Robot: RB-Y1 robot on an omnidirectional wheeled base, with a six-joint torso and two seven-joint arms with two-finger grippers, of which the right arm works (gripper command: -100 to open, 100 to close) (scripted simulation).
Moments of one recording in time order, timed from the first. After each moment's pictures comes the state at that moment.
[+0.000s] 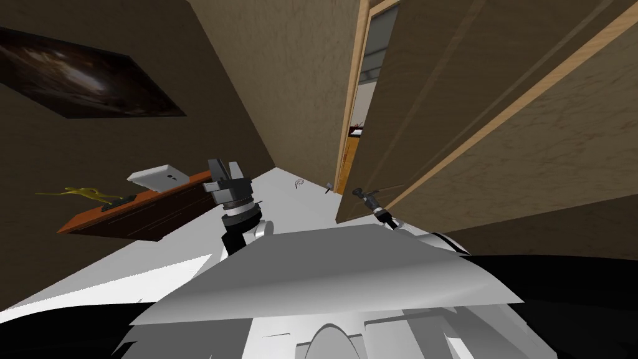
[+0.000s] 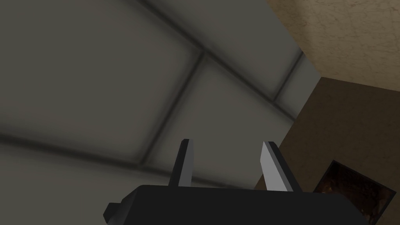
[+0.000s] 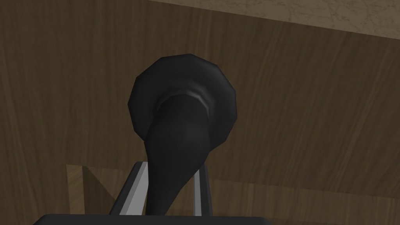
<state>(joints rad) -0.15 -0.53 0.04 -0.40 0.17 -1.12 -0.51</state>
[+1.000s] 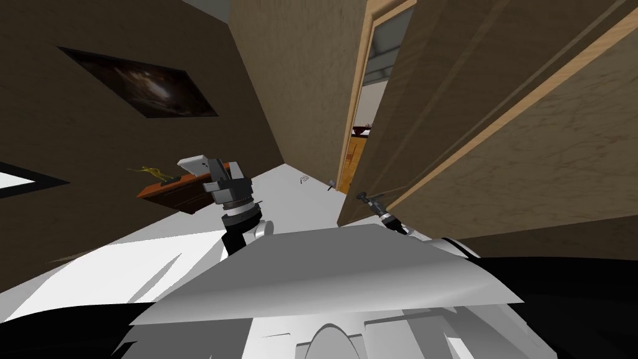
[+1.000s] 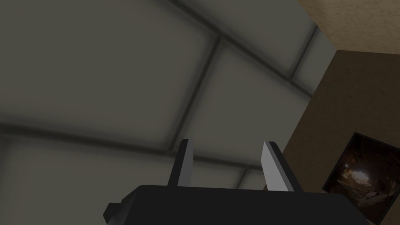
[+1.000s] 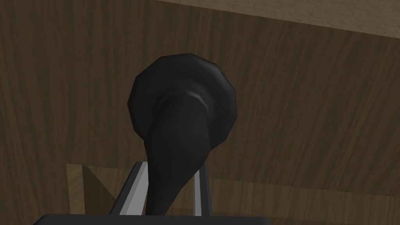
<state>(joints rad) -0.09 -0.57 0.04 -0.34 0.18 -1.26 -0.54</state>
